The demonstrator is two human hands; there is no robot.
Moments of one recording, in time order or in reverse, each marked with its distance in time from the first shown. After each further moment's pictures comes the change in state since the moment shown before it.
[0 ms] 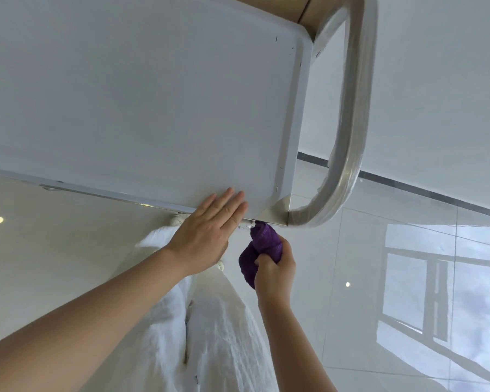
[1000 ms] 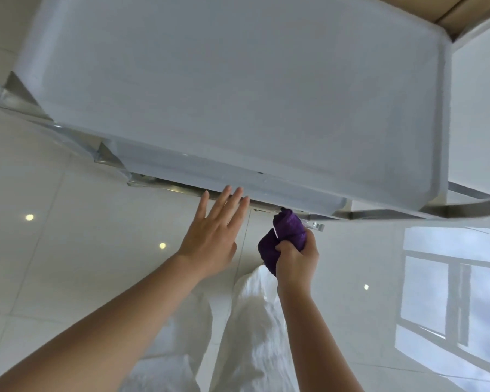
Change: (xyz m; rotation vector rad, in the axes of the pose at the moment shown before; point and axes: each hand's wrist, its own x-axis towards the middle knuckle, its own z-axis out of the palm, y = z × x) left_hand -0.194 -0.172 -0.055 0.003 -0.254 -0.254; right_hand -0.108 0.029 0.234 0.043 0.101 -0.047
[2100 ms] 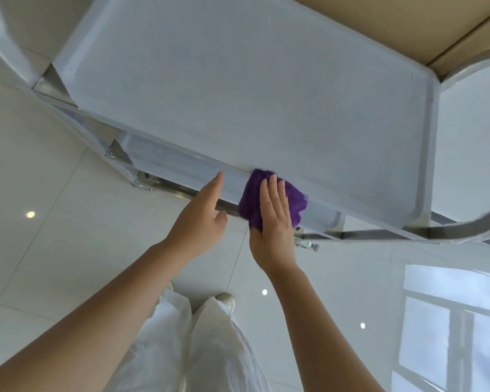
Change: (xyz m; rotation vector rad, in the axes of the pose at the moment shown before) left_hand 0.000 0.008 -0.043 -0.906 0.017 -0.488; right_hand 0.024 -0.009 0.008 -0.592 -0.306 -1.004
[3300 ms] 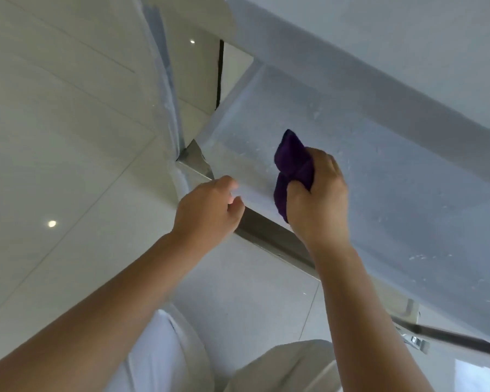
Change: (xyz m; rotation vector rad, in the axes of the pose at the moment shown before) left_hand 0.141 -0.266 -0.057 0.370 0.565 0.222; right_hand 0.137 -0.035 0.232 0.144 0.107 -0.041
